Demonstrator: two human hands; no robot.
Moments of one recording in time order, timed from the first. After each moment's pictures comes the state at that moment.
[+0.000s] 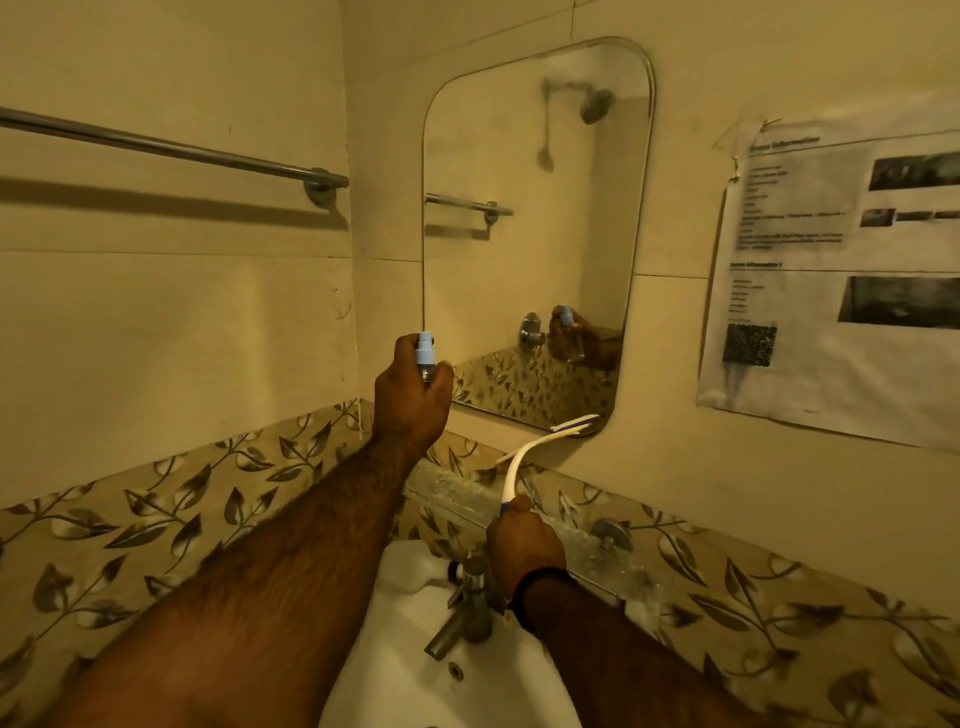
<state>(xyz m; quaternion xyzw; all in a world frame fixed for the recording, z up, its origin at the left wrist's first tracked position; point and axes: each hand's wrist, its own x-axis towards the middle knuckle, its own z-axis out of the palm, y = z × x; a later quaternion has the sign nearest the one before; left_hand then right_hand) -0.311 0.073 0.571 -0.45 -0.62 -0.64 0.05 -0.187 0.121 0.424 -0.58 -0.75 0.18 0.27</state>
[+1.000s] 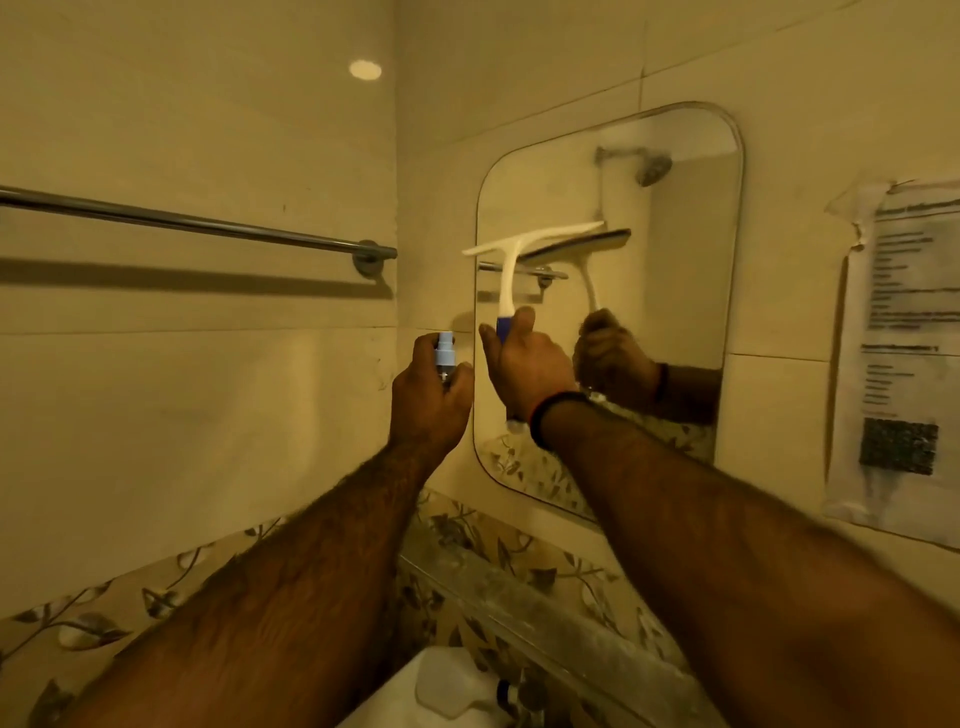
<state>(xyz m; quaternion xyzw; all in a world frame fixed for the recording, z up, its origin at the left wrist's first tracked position) -0.392 0.122 0.641 -0.47 -0.58 -0.66 0.12 -0.296 0.194 0.686 -0.36 -0.79 0.01 0.50</state>
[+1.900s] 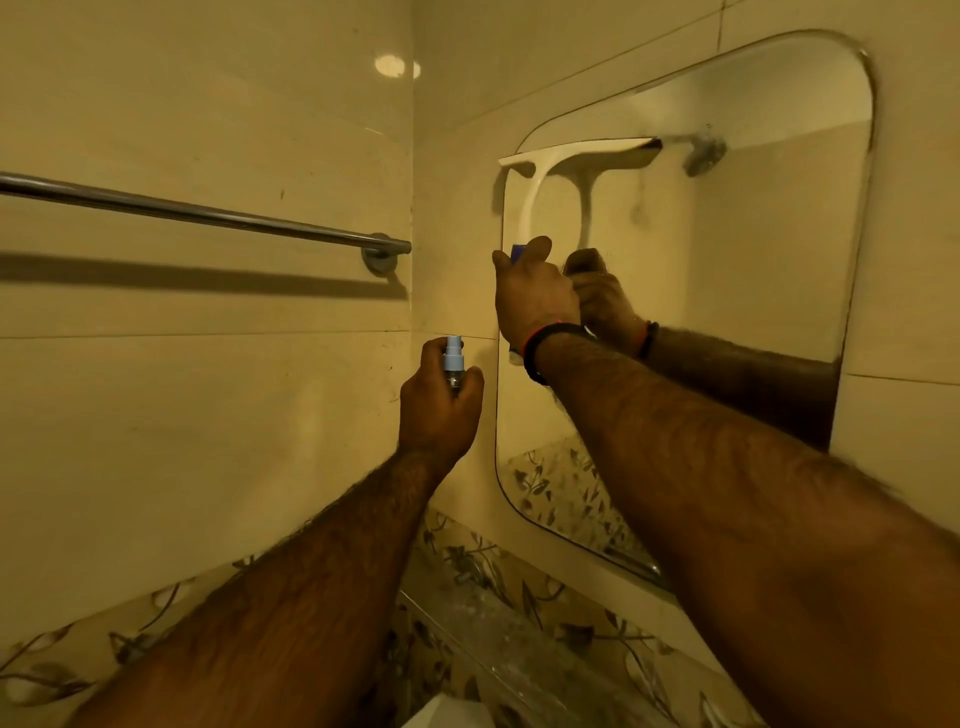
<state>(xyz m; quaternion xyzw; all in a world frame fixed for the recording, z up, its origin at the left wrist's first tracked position) -0.442 0.193 0.635 -0.45 -0.57 -0.67 0.14 -0.363 0.264 0.753 -0.36 -0.77 -0.09 0.52</state>
